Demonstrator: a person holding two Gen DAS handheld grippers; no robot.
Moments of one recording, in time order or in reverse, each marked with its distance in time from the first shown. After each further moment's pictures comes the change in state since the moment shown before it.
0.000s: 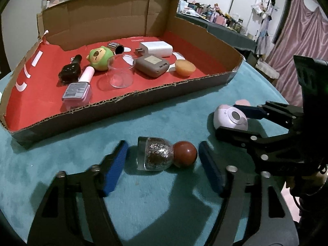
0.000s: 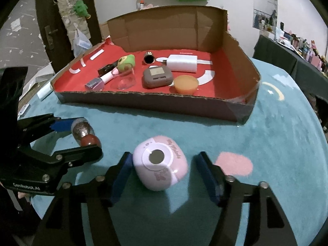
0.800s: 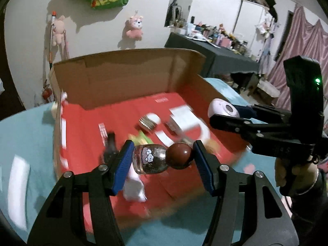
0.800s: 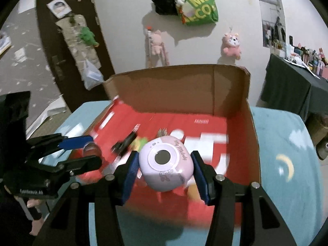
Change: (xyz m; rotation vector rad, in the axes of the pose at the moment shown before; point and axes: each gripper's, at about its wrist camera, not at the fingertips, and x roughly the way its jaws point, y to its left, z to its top) left arm -0.038 0.074 0.138 -0.027 -0.094 0.008; right arm 0.011 -0.013 0.171 0.057 -0.107 0.088
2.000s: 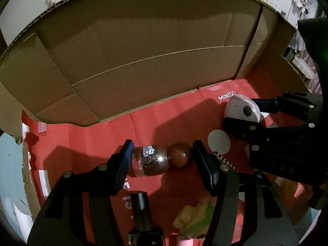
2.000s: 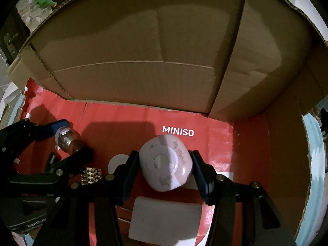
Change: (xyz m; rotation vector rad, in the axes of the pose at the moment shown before) left arm 0.163 0.050 0.051 0.007 0.264 0.214; right arm 0.164 -0.040 0.049 0.009 0.350 -0.172
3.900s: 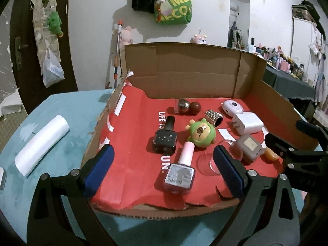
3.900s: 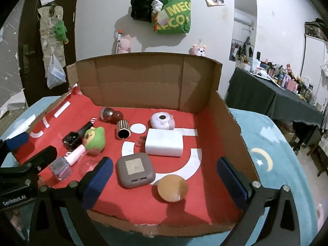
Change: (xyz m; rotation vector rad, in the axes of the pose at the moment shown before) left arm -0.117 -0.024 -0.167 -0.250 -0.441 0.223; right arm -0.103 0.032 -0.159 0.011 -0.518 -0.161
